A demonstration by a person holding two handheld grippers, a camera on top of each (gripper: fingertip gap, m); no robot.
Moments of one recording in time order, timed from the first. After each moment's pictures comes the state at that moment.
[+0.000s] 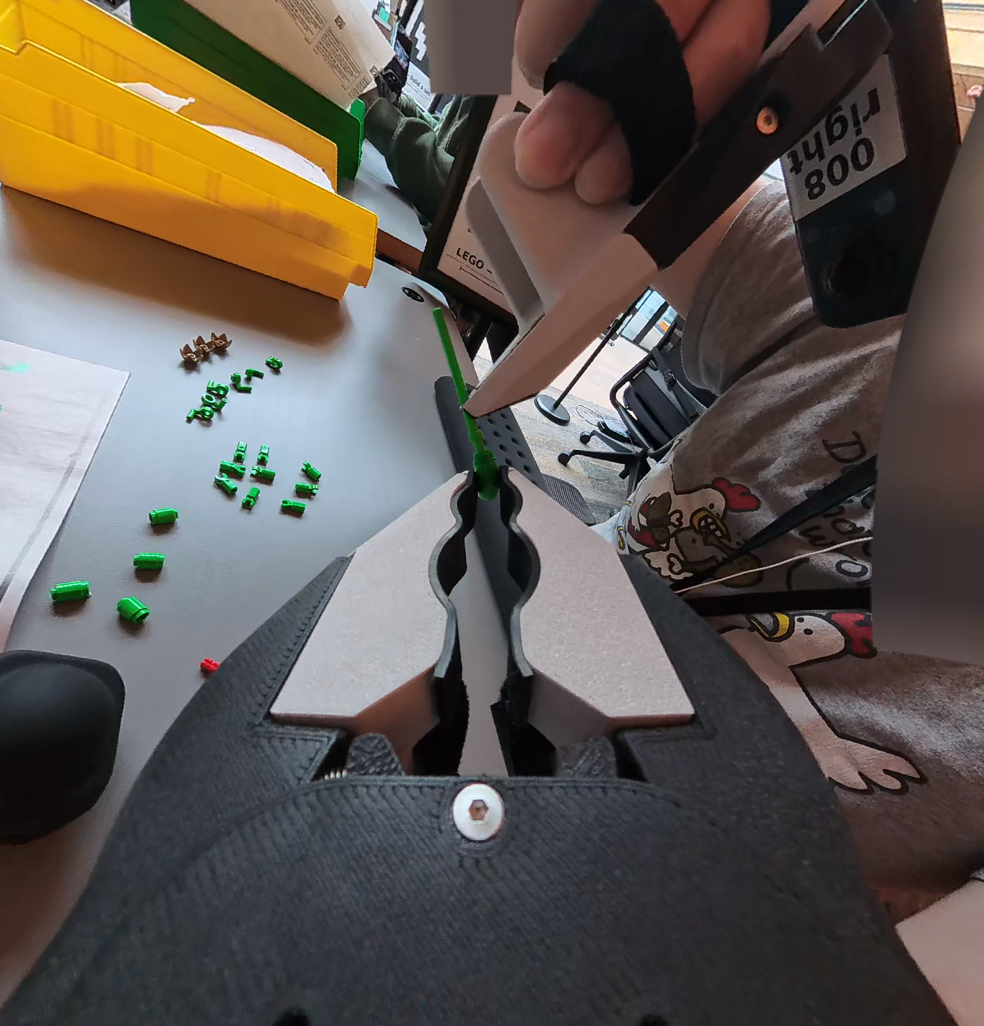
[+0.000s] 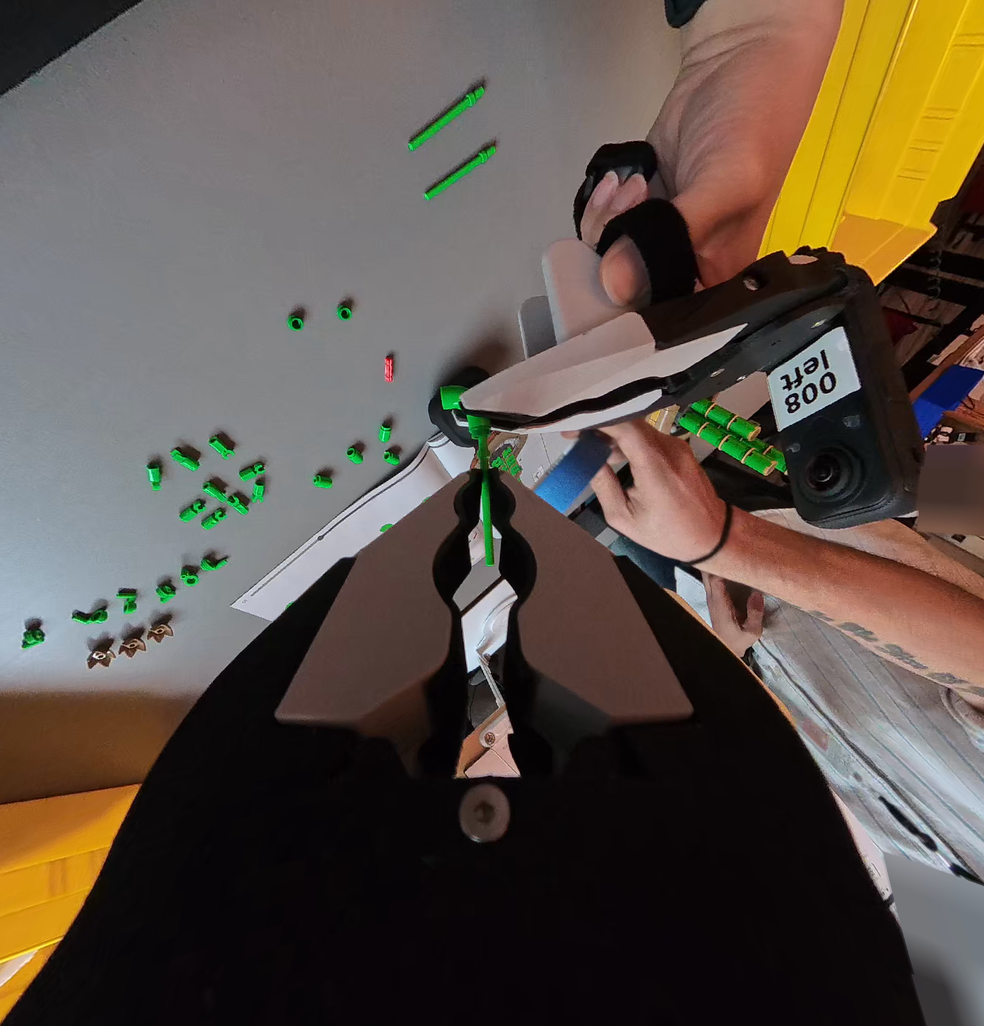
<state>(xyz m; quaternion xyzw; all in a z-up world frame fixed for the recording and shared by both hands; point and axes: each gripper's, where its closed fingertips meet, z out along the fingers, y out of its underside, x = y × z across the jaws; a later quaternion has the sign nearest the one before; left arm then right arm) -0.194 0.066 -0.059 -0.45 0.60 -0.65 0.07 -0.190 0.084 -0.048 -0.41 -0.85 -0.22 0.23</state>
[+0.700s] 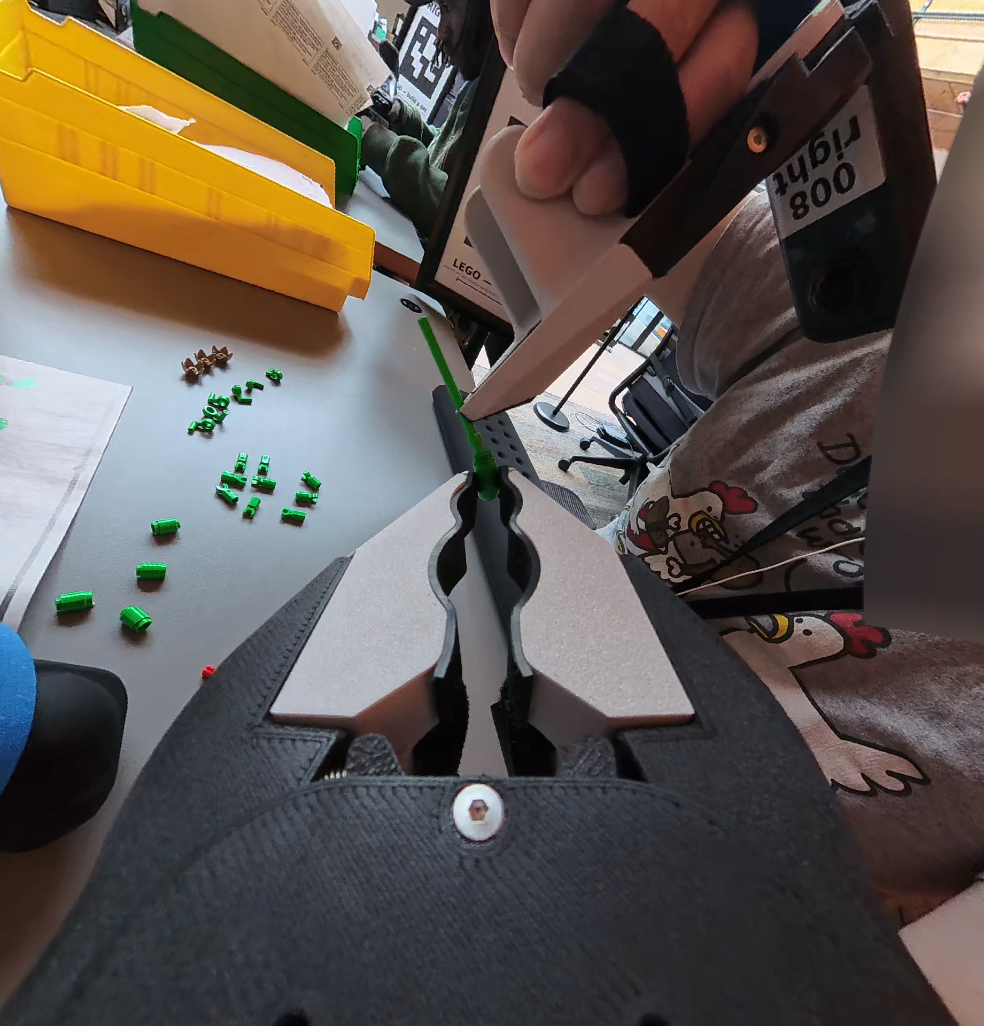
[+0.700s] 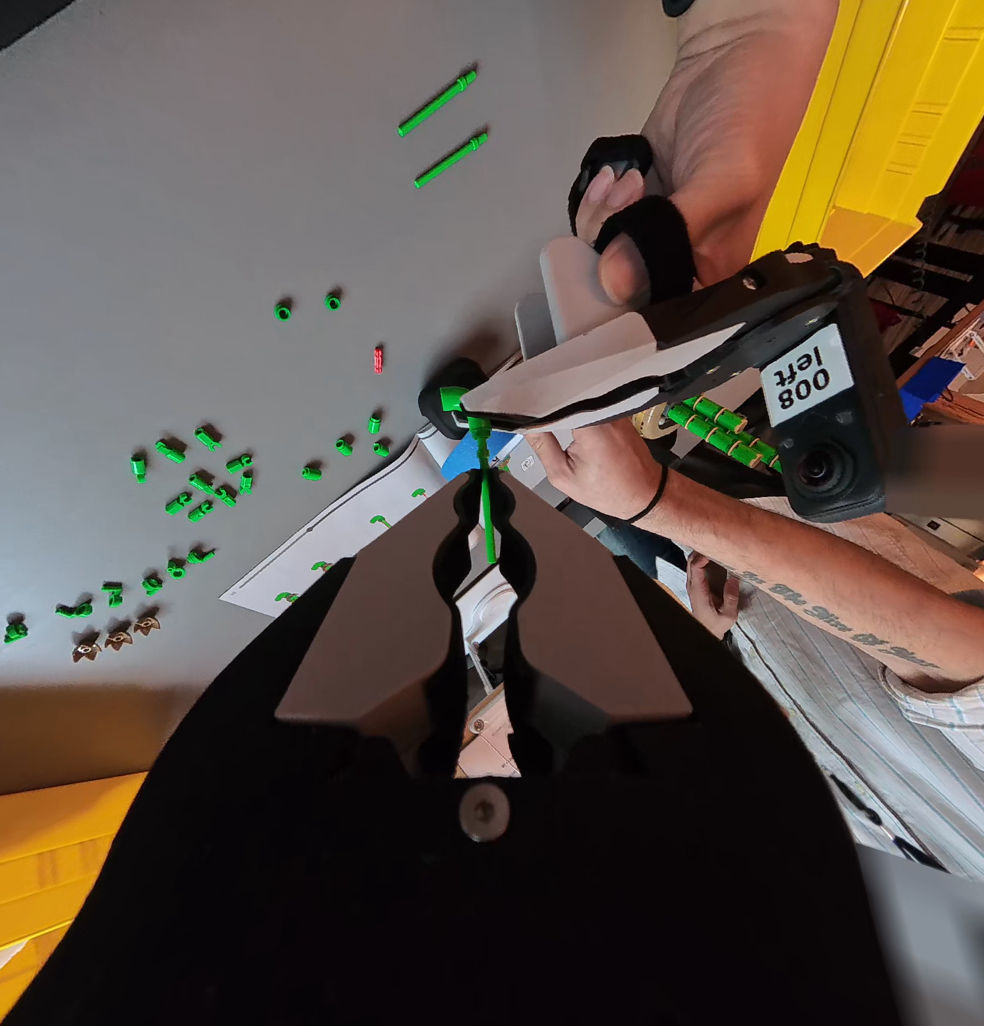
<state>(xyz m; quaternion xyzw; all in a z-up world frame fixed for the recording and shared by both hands) -0.195 0.066 -0.054 -0.45 0.60 -0.66 0.08 -0.191 0.086 -0.046 -0.41 -0.85 -0.24 0.23</state>
